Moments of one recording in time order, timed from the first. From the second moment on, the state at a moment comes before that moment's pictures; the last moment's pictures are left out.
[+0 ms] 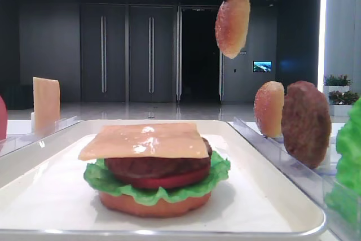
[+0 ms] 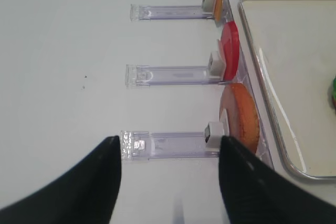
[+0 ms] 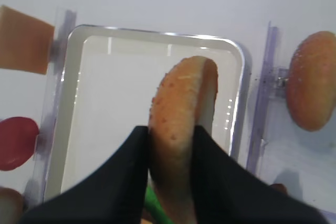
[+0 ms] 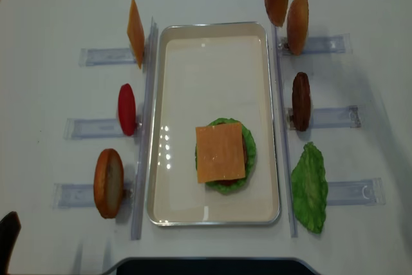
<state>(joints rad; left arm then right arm) 0.03 -0.02 -0.47 -0.01 1.11 0.01 0.38 1.84 -1.79 0.30 1.12 0.16</state>
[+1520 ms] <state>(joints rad) 0.03 -0.02 -0.47 -0.01 1.11 0.01 0.52 1.33 -0.64 1.75 0.70 -1.03</state>
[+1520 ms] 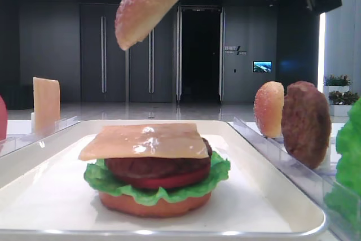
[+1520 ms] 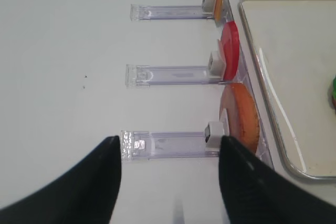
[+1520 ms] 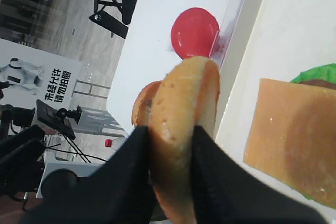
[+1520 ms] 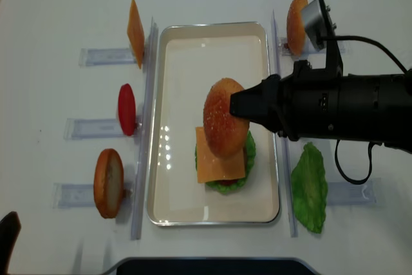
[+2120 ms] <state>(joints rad) 0.03 -0.02 -0.47 -0.01 1.11 0.01 0.59 1.51 -0.68 1.78 0.68 -1.05</state>
